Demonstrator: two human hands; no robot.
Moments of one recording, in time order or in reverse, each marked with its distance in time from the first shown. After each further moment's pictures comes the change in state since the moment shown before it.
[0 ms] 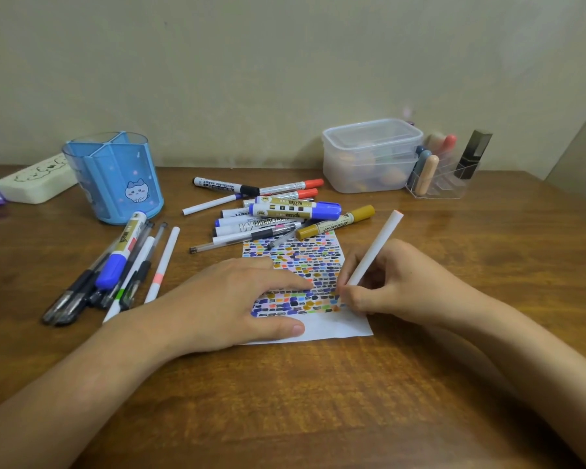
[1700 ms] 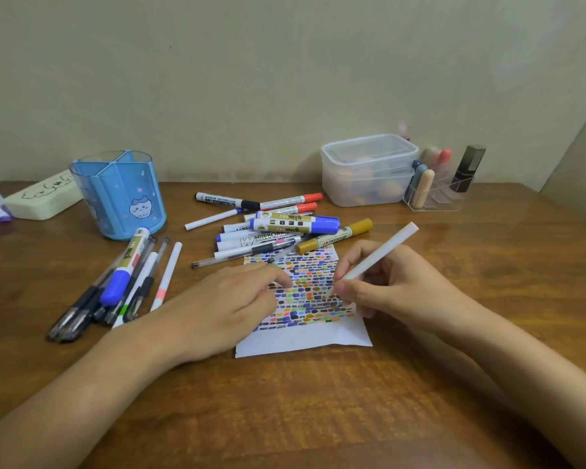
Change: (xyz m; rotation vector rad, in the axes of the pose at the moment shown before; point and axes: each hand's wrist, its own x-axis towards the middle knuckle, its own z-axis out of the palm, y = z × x) left_hand -0.003 0.001 -0.005 -0.152 0.124 -0.083; right_hand 0.000 0.000 0.000 0.284 0.102 -0.037
